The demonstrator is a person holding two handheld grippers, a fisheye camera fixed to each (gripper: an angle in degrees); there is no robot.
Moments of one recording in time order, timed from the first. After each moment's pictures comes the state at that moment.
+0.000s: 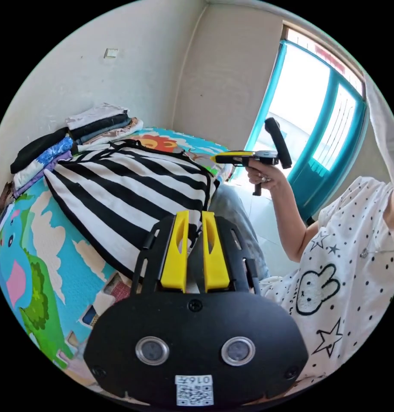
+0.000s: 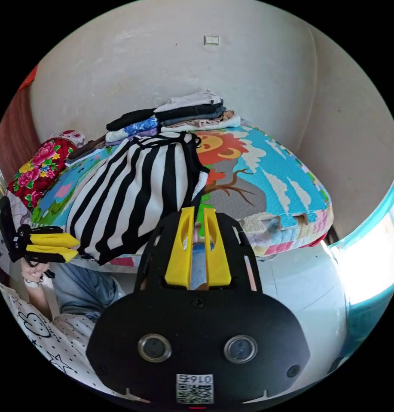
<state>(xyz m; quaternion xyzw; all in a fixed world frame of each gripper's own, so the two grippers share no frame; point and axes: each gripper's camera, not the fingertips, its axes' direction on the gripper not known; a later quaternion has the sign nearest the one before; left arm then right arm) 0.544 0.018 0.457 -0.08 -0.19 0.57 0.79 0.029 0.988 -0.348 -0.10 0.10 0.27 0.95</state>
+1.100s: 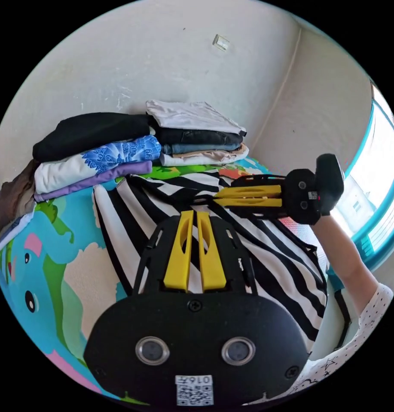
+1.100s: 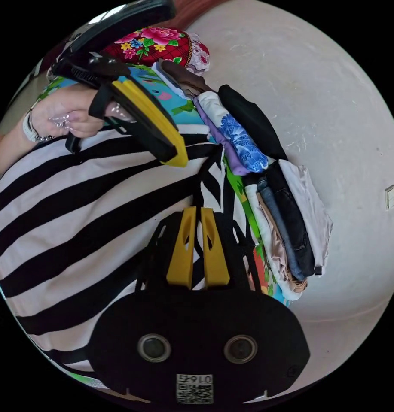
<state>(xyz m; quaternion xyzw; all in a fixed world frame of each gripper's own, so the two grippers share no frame) 0.438 -0.390 0.547 0.01 -0.29 0.45 0.84 0.064 0.565 0.136 -0.10 -0.03 -0.24 0.96</state>
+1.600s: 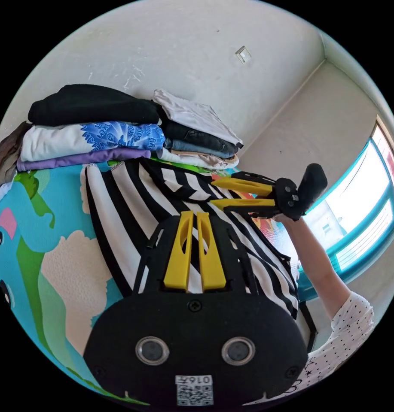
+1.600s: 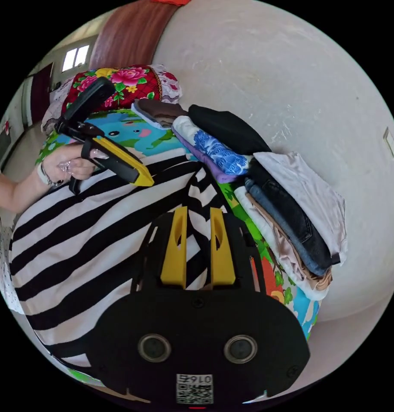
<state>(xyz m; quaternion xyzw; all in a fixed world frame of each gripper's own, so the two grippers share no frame) 0.371 -0.481 0.550 -0.01 -0.19 0.40 0.90 0.137 0.523 0.213 -0.04 -0.13 -0.21 0.97</state>
